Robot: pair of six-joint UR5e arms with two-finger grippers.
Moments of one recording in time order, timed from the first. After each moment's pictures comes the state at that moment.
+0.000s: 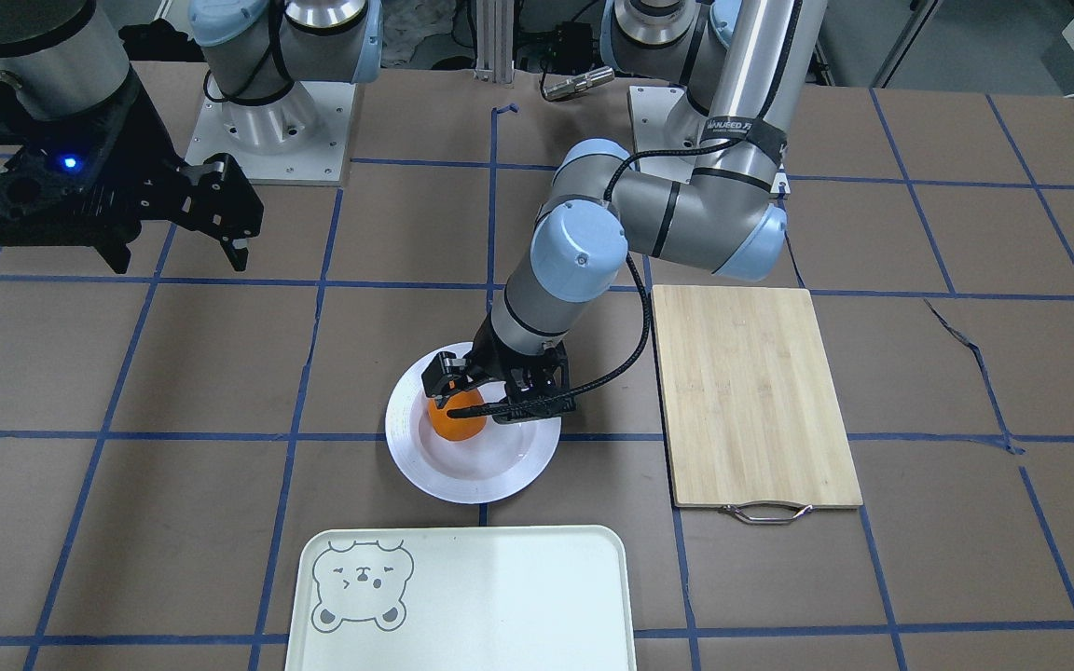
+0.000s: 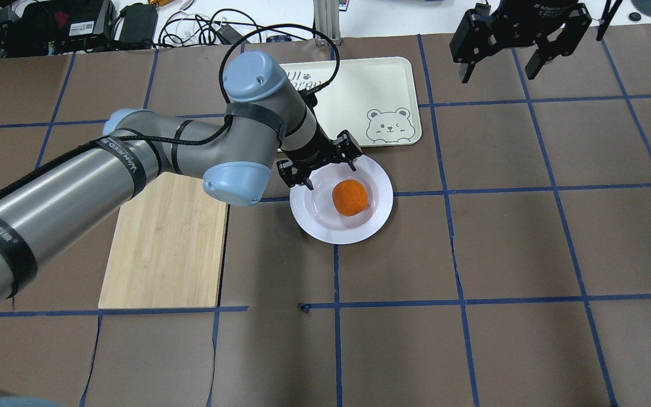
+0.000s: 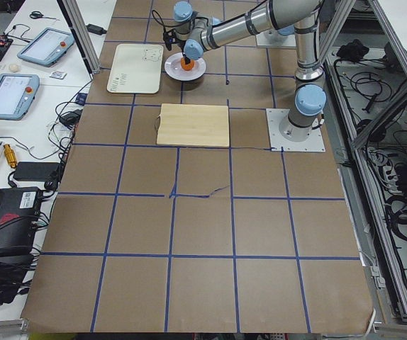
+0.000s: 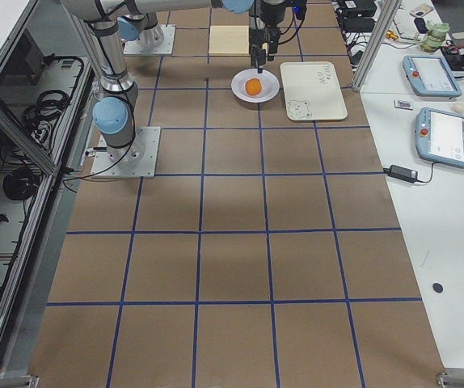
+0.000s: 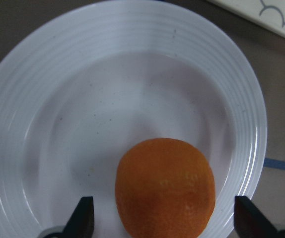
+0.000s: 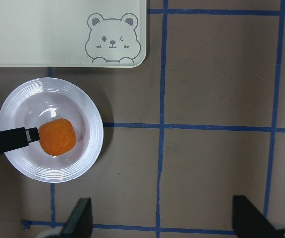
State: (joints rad) left arm -1.84 -1.93 -1.70 -1.01 1.31 -0.51; right arm 1.55 -1.45 1.36 -1.52 -1.49 -0.04
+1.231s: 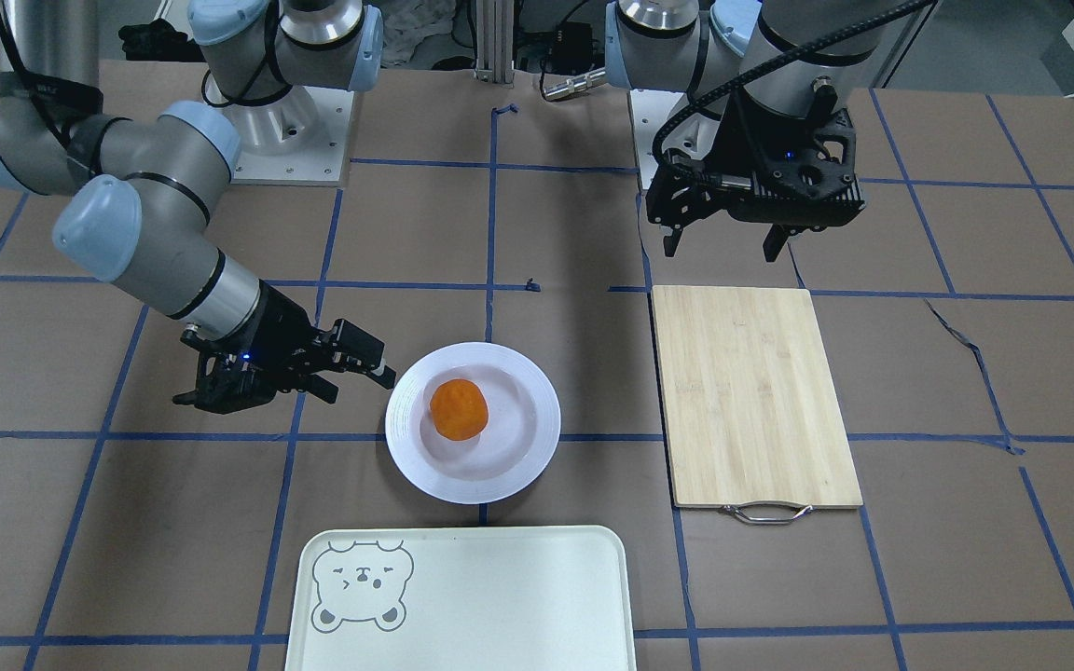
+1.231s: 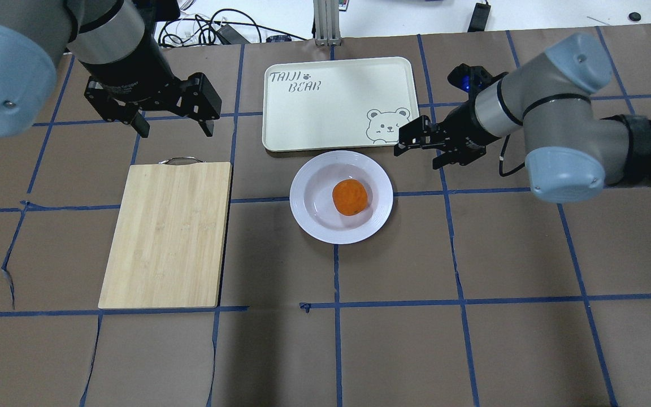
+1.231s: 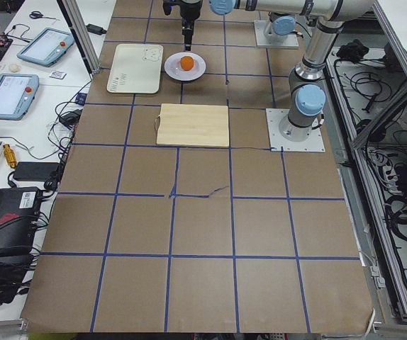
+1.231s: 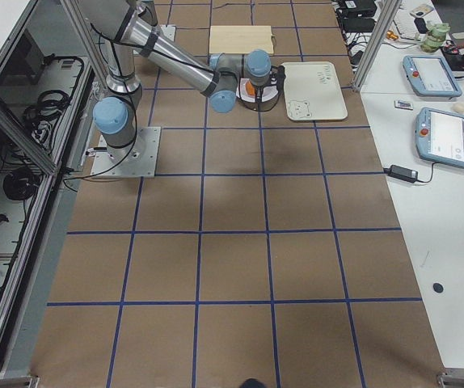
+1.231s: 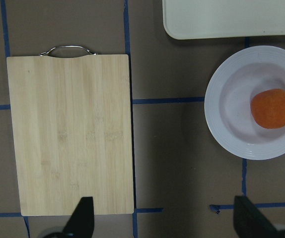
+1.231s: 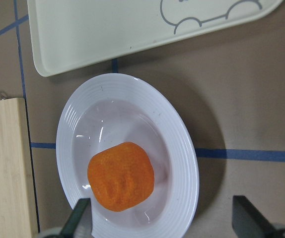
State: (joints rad) left arm -1.63 -1.59 -1.55 -1.51 1.58 -0.03; right arm 1.47 -1.30 2.03 -2.35 -0.93 0.02
